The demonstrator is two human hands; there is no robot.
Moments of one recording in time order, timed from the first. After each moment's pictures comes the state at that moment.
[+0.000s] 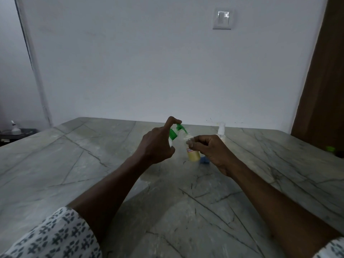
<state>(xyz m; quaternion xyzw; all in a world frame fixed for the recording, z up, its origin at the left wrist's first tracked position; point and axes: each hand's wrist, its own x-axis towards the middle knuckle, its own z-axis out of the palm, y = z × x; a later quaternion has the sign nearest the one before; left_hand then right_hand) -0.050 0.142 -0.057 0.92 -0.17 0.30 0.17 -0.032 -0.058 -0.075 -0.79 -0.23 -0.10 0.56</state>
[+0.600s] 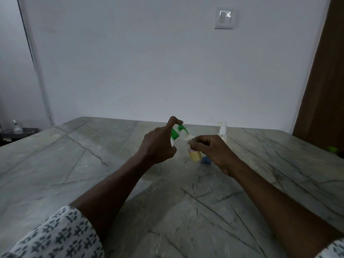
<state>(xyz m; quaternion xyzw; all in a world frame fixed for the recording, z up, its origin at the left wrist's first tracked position) -0.053 0.140 -0.056 0.93 -0.16 0.30 0.16 -0.033 -0.057 -0.075 -0.80 -0.23 -0.10 0.55</state>
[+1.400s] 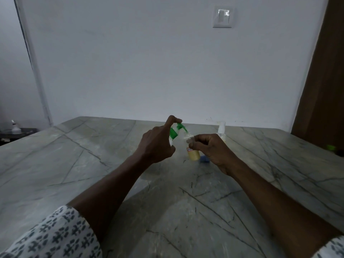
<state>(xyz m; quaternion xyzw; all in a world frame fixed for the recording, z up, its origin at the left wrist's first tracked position) -0.053 0.140 -0.055 0.93 -0.16 0.30 0.16 -0.033 -0.057 -0.075 -0.80 -0.23 -0.11 0.54</state>
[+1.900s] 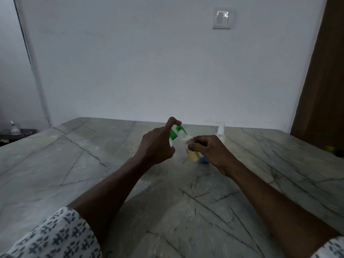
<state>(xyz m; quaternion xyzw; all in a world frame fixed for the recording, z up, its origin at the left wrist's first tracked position) -0.054 0.138 -0.056 0.93 -0.16 0.31 0.15 -0.035 -0.055 -0.076 -0.81 -0.22 -0.11 0.53</state>
